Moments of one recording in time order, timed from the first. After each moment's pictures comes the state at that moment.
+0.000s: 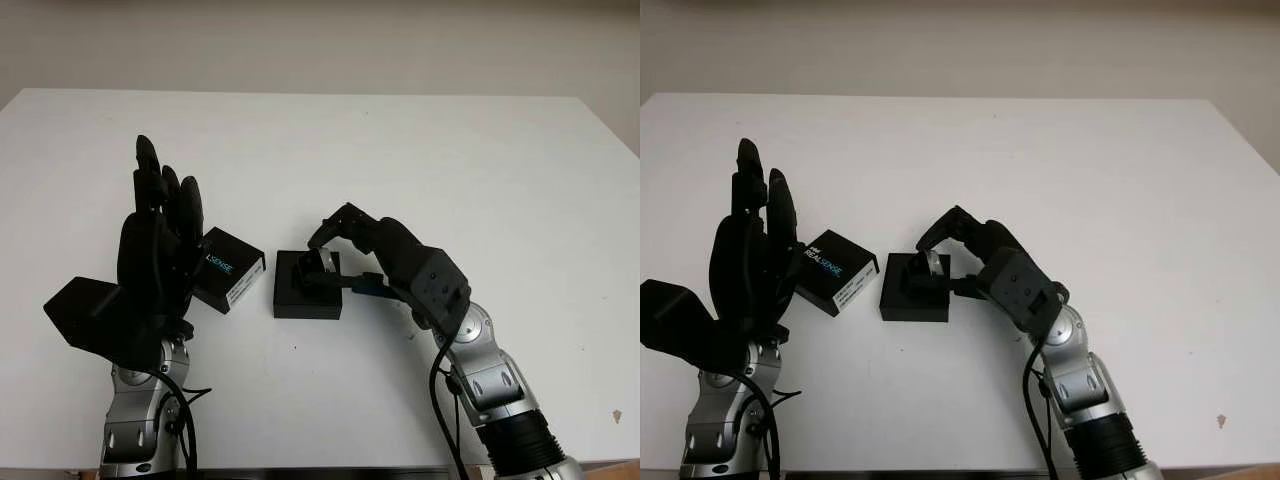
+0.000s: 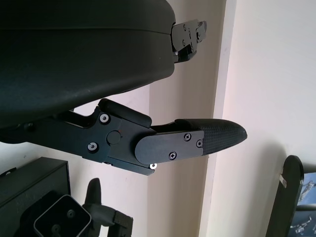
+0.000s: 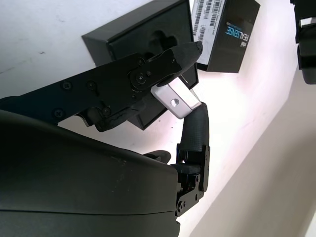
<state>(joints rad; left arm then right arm) -0.09 0.03 0.14 -0.23 -0.15 0.02 0.01 -0.30 -0.17 0.19 0.09 -0.20 0.08 0.21</state>
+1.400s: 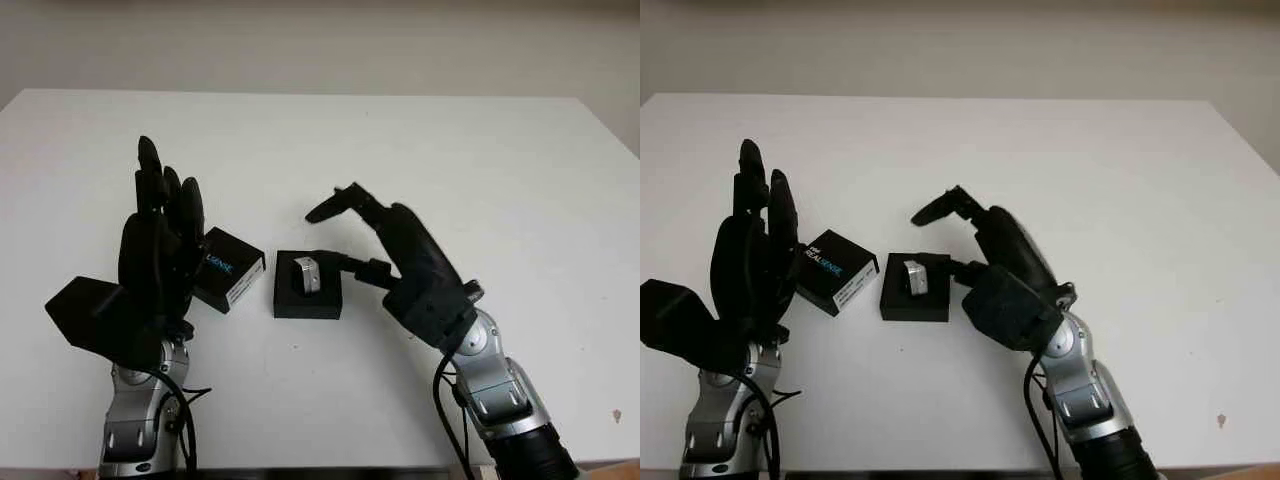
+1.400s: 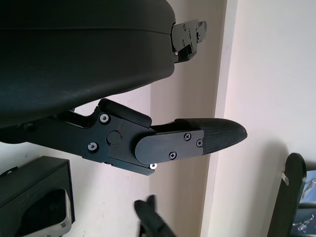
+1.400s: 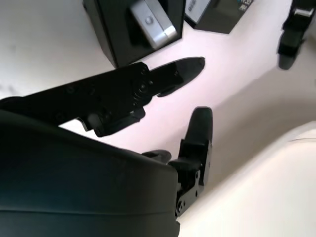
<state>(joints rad) -0.09 0.04 0.14 -0.23 -0.16 0.02 0.00 -0.26 -0.23 0.28 -0.18 -0.59 0.00 -0.01</state>
